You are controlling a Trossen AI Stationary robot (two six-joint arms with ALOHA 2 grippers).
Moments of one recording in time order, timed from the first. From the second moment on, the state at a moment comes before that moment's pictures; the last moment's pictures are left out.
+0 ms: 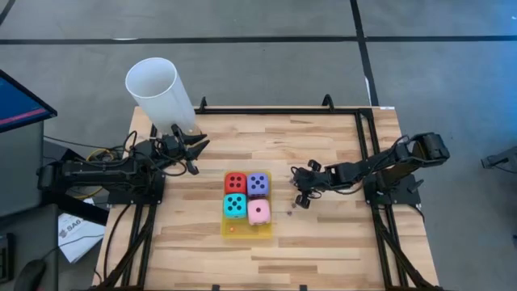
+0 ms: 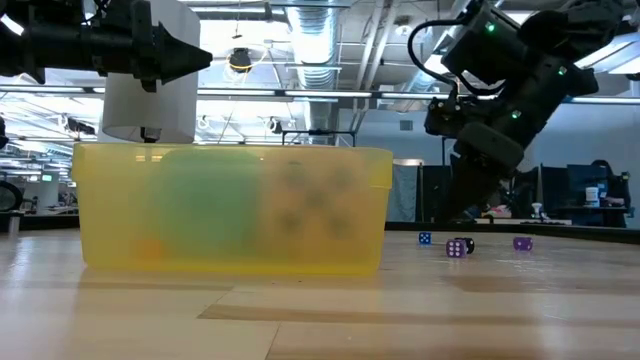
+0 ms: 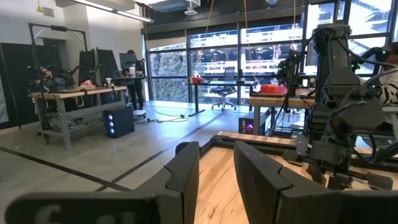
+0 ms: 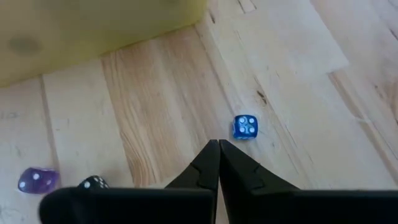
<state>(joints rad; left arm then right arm) 0.22 0.55 0.16 0.57 -0.26 0.07 0.11 1.50 0.60 -0.07 0.26 0.40</state>
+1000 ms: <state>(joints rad) 0.22 0.55 0.16 0.57 -0.26 0.07 0.11 1.59 0.60 -0.06 0.31 0.39</state>
